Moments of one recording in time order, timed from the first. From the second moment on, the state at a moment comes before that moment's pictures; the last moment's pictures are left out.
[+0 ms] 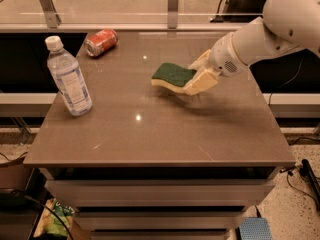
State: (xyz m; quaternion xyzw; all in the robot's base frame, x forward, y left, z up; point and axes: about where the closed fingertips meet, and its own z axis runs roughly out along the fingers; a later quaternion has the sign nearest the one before) arm 0.609 -0.106 0.869 -0.57 0.73 0.15 0.35
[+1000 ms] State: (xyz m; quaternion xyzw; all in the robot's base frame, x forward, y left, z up) arm 0.577 -0.042 0.846 -0.62 0.70 0.16 0.30
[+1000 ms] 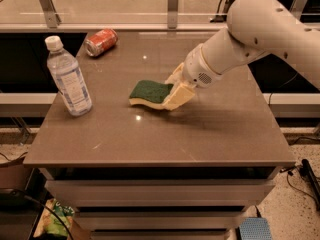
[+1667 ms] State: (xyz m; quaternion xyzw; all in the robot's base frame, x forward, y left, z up) arm 0.575 -0.027 0.848 -0.64 0.69 0.17 0.30
